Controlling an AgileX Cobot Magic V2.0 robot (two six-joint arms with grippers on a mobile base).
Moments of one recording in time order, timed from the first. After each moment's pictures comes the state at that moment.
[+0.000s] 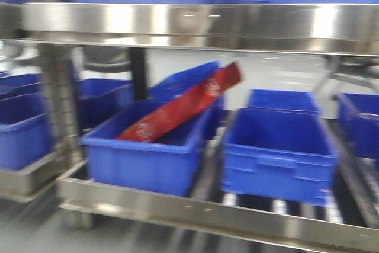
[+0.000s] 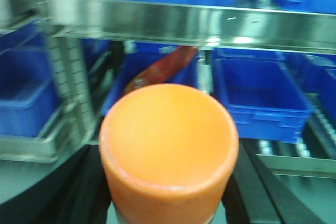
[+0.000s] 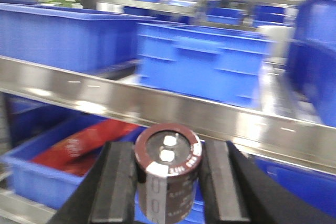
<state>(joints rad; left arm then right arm) -0.26 0.49 -0.78 0.04 0.70 -0.05 0.09 0.23 -0.64 0.11 0.54 -0.12</state>
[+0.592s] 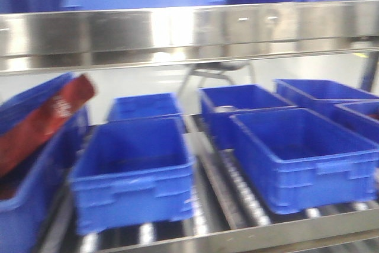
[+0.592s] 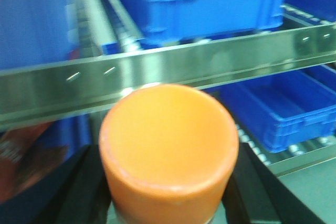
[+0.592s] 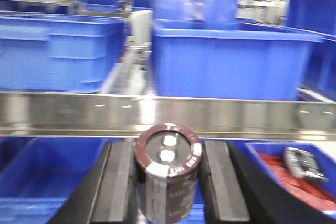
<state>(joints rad) -0.26 0.49 -0.78 0.04 0.70 -0.05 0.09 0.23 -0.64 0.11 0.54 -0.12</state>
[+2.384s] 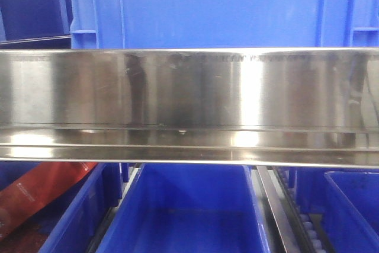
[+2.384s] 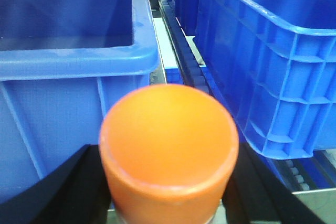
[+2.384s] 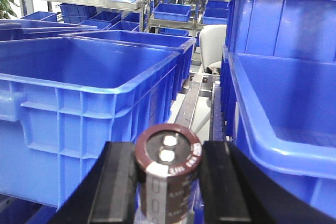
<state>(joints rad) -0.26 0.49 -0.78 0.03 0.70 -0.05 0.15 0.23 -0.64 0.11 0.54 -0.12</state>
